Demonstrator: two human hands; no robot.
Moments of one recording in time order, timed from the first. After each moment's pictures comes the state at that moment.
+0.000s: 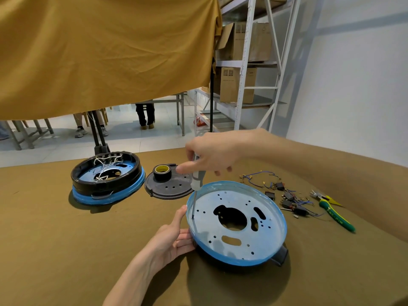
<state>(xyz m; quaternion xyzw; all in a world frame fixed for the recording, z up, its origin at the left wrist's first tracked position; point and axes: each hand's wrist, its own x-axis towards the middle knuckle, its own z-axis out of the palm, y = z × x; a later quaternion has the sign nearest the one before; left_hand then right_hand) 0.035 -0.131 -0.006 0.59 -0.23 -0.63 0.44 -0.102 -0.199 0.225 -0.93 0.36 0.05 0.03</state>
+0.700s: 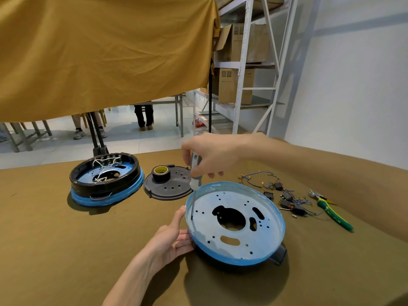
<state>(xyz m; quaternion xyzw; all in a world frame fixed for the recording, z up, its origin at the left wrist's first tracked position) 0.035 -0.131 -0.007 0.60 -0.24 -0.63 0.44 -0.107 -0.207 0.220 -0.93 0.34 0.03 0.10</state>
